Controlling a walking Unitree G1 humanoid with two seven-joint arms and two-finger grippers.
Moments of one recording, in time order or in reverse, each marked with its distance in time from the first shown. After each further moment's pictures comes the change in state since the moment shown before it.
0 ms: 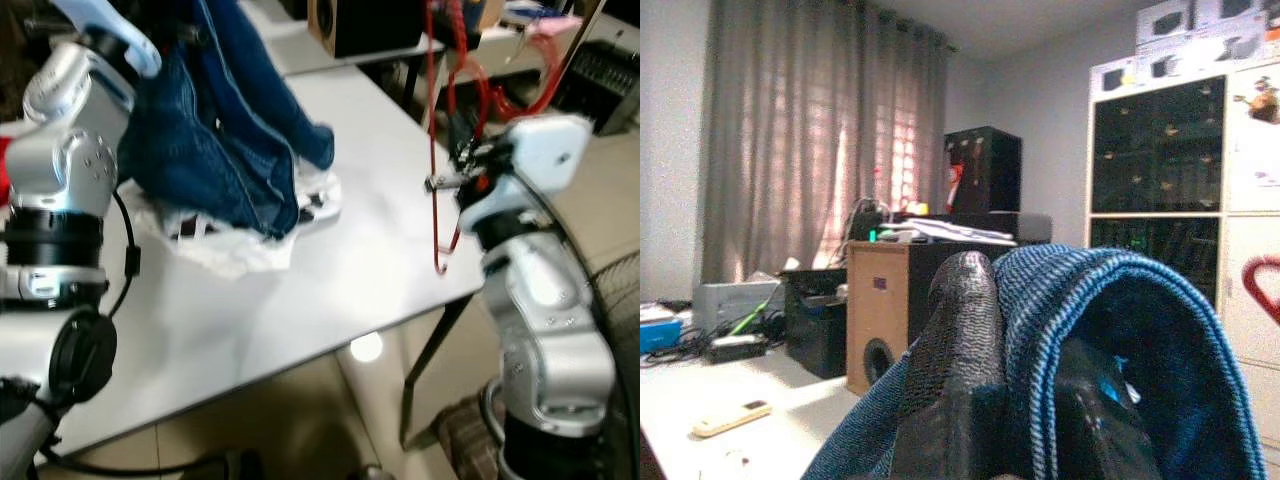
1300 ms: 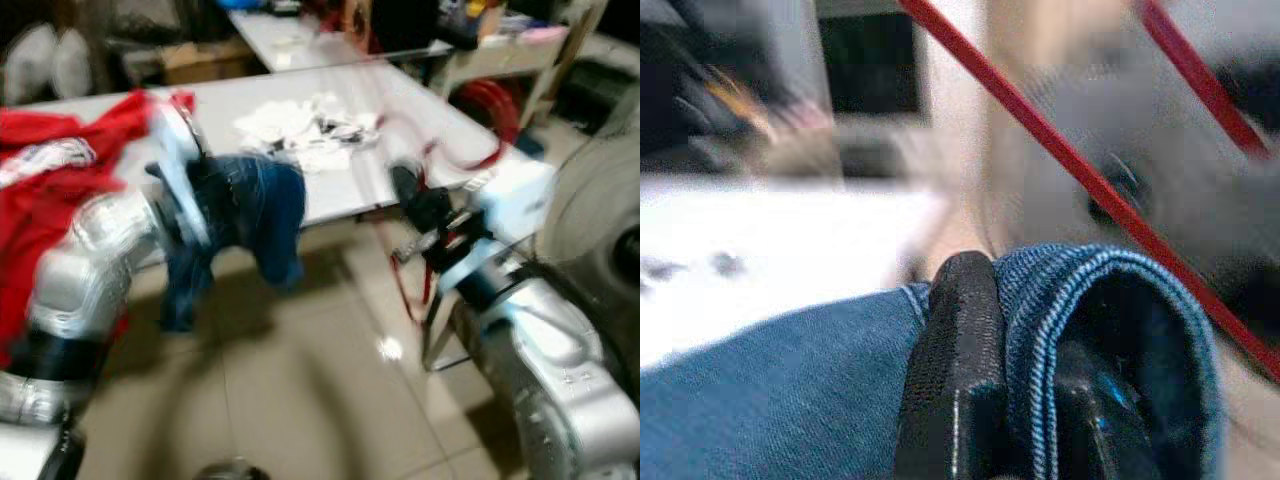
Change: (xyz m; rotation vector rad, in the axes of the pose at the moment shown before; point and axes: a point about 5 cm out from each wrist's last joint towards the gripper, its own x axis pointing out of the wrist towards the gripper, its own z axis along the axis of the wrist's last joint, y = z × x) left arm -0.118 -0.065 -0.113 -0.205 0.513 -0.615; right arm -0.047 0.031 -0.019 0.097 0.184 0.356
